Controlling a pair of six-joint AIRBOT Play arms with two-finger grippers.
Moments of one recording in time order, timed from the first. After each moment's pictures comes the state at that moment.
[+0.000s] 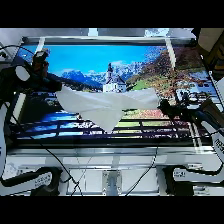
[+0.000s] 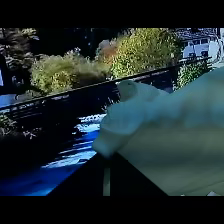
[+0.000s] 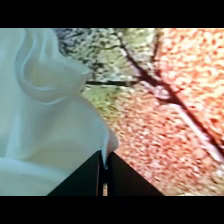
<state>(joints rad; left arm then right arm) 0.02 -1.31 1.30 1.39 -1.07 -1.31 -0.27 -1.42 0.71 -0.54 0.61 1.21</state>
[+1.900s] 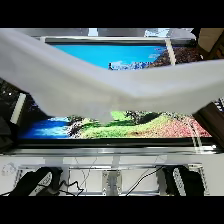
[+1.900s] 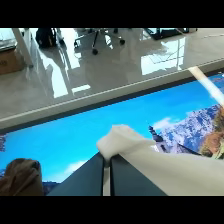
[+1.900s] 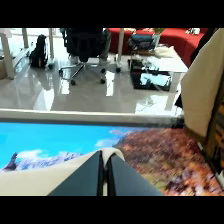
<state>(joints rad) 0.02 -0.88 2.07 1.33 -1.40 -1.29 -0.29 -0.44 1.46 -1.31 1.14 1.39</state>
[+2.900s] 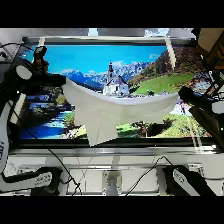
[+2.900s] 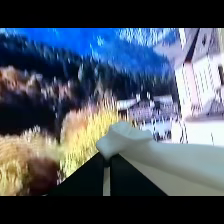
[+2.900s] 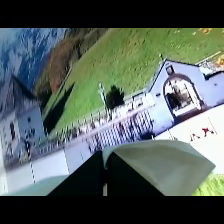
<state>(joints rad) 0.02 -1.39 1.29 1.16 -0.77 -1.26 -0.29 -0.98 0.77 -0.98 0.52 1.50</state>
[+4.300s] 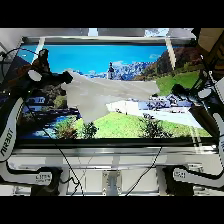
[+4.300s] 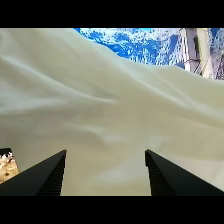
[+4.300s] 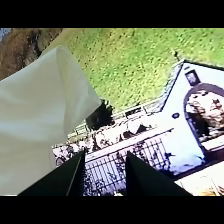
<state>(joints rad) 0.02 -1.49 1.28 1.05 -0.68 -1.26 -0.29 -1.39 1.01 -1.01 0.61 1.40</state>
